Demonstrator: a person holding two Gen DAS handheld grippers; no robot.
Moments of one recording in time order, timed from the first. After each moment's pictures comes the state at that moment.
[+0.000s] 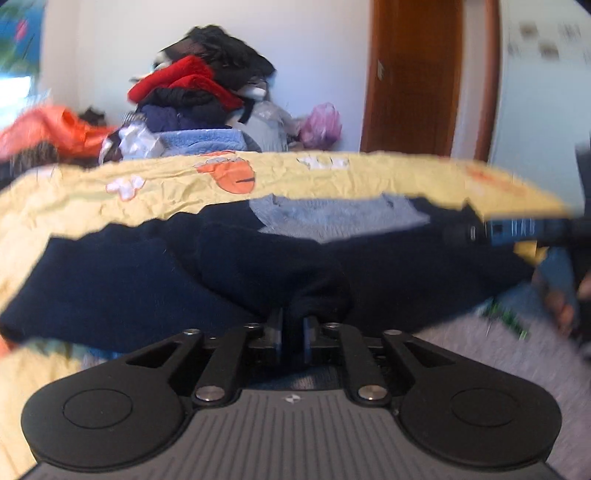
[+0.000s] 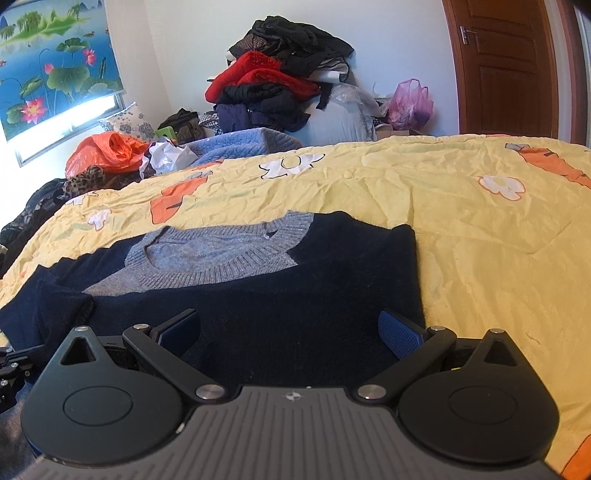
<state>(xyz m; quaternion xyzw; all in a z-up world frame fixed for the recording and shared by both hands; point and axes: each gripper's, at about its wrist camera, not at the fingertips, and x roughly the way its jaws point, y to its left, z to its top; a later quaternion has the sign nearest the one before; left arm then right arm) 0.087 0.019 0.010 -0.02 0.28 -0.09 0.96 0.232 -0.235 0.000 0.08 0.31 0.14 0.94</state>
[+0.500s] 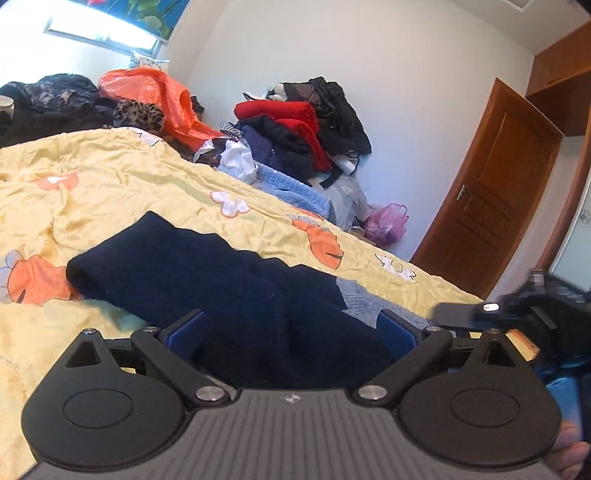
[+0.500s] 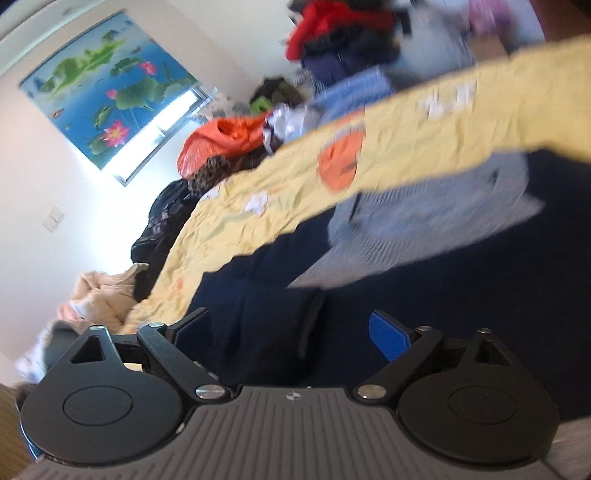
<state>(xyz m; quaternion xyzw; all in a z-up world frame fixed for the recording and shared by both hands) 0.067 0.081 0.018 -0.22 0.19 0.02 0.96 0.249 -0.140 0.027 0.28 0.42 0.32 0.80</state>
